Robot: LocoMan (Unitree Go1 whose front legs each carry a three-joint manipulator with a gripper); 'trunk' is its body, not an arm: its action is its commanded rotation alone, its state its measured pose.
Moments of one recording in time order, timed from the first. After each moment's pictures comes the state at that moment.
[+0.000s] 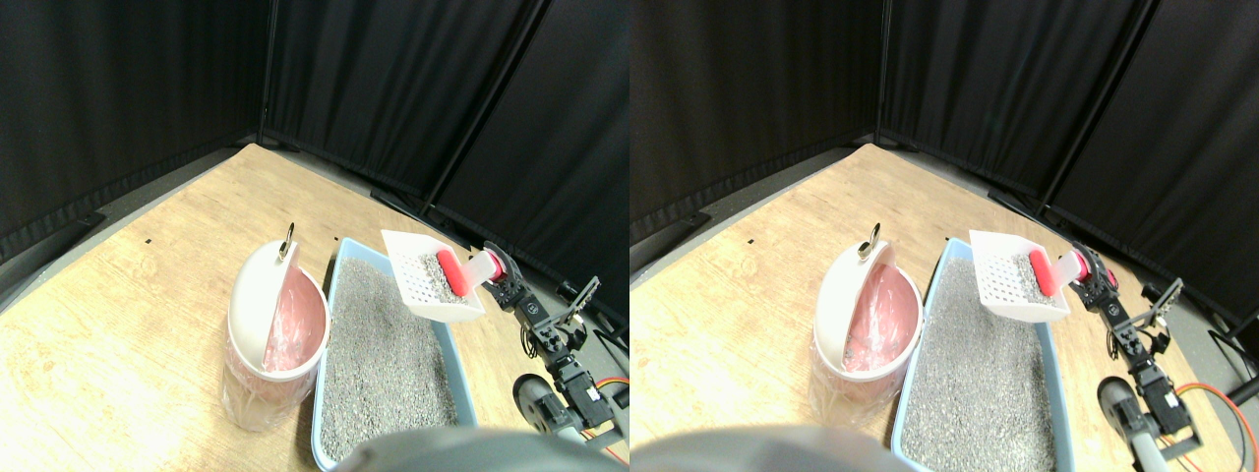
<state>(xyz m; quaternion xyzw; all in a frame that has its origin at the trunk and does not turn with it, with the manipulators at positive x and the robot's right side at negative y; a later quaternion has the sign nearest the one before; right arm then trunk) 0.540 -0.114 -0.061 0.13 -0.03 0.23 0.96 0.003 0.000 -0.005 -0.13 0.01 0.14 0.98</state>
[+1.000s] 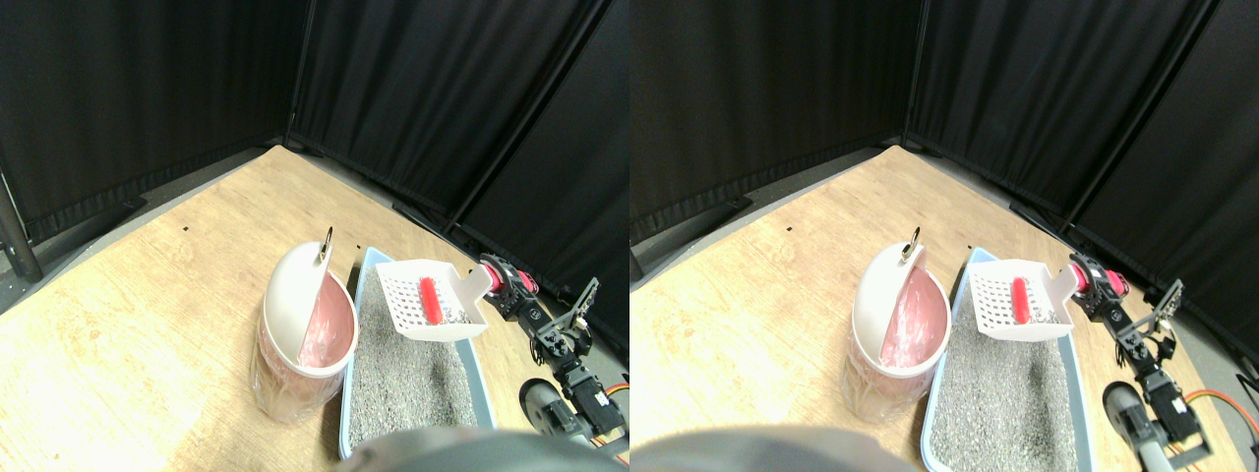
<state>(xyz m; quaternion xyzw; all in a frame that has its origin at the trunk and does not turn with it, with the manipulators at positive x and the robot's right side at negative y) 0.537 -0.072 -0.073 0.03 0.02 0.26 0.97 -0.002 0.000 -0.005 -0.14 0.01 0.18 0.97</state>
